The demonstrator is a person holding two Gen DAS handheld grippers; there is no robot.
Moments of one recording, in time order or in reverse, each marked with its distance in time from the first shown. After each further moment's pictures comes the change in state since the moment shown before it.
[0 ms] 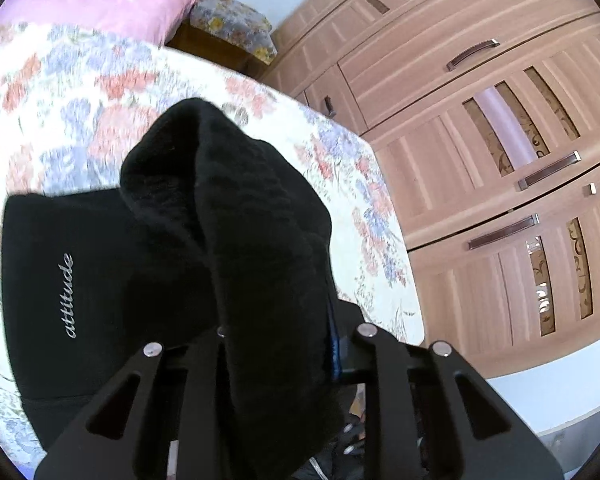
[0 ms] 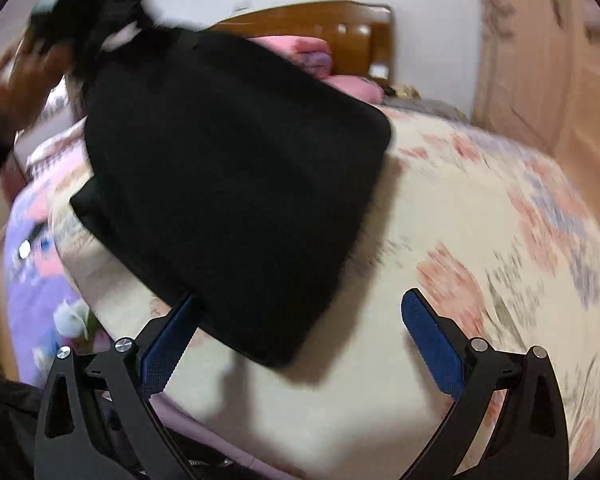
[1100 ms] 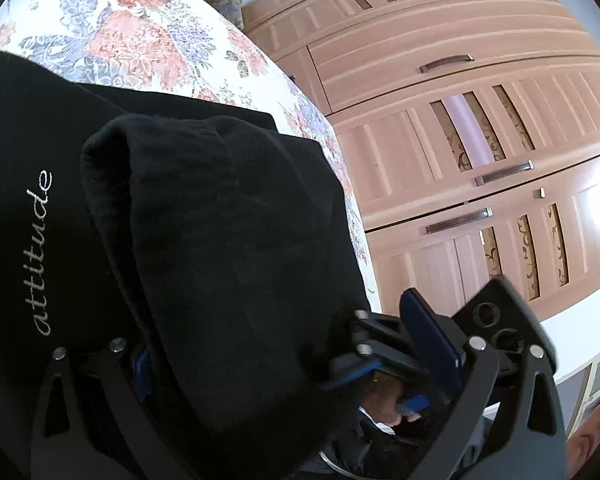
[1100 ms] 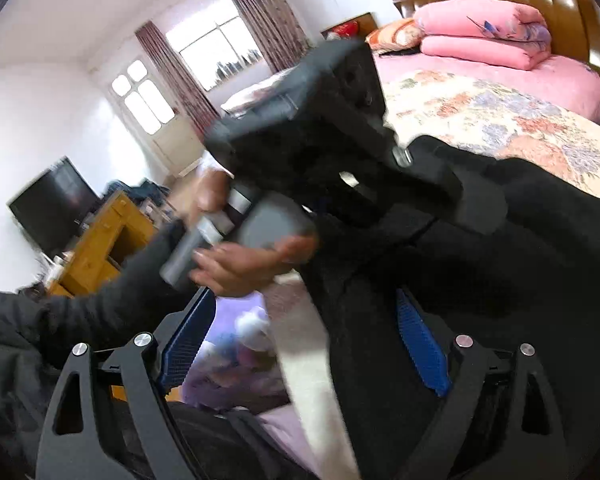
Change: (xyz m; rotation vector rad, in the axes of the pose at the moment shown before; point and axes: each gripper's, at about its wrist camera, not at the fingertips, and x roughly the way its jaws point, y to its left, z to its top) left arm 0.051 0.096 -0.043 -0.065 0.053 -0.320; right arm 0.058 0.095 0.115 -0.171 0.193 0.795
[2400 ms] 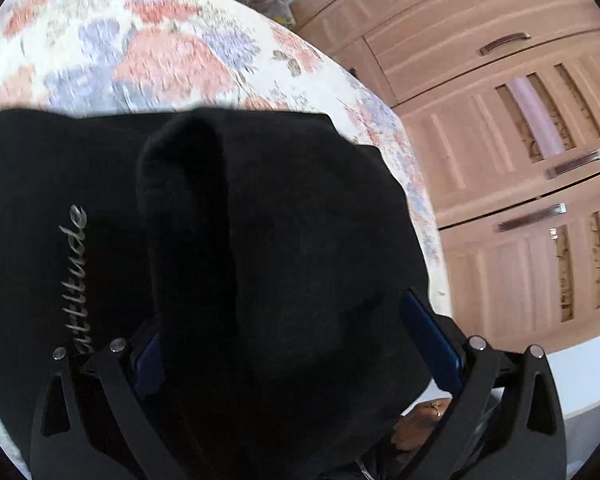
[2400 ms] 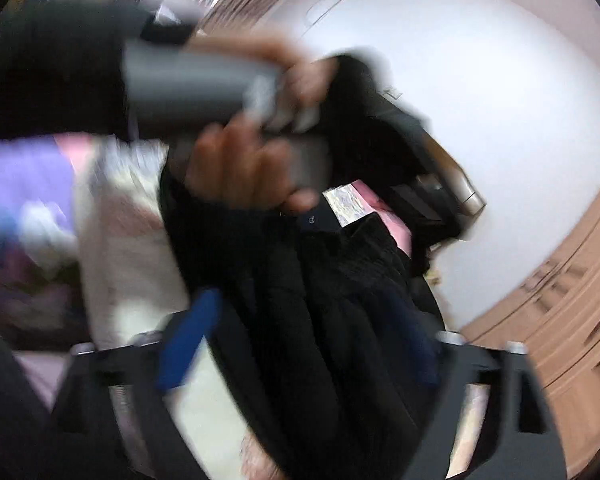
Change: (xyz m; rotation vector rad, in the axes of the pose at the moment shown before) left arm 0.019 -0.020 0.015 0.000 0.029 0.279; right arm 0.045 0.083 -0.073 -0.631 -0.122 -0.920
